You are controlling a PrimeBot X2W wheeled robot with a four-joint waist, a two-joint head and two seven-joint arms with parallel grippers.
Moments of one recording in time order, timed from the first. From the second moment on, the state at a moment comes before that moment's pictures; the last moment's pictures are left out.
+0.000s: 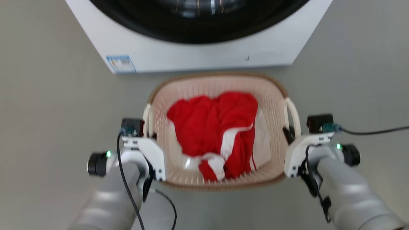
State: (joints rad) left arm -0.80 0.04 -0.93 1.27 -0.94 0.05 -0.20; right arm -0.79 -0.08 0.65 1.29 0.67 0.12 -0.17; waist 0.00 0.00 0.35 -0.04
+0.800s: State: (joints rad) left arm -1.08 0.07 -0.86 1.19 -0.86 0.09 -0.25; right arm -1.06 -0.13 0.58 1.26 0.59 0.12 -0.25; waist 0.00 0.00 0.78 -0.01
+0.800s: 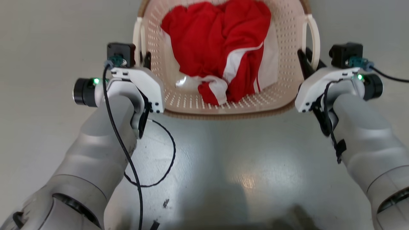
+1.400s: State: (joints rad) left arm -1.12 0.08 -0.76 1.15 -0.77 0.10 -0.25; right arm -1.08 -0.14 0.45 1.19 0.46 0.12 -0.25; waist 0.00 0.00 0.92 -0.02
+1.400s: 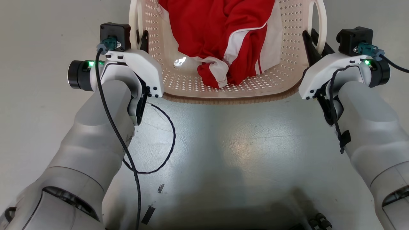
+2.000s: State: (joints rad) left arm -1.12 0.07 -0.71 1.17 -0.73 0.09 -0.25; right arm -1.08 -0.12 0.38 1.20 0.40 0.12 -0.25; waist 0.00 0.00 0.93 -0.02
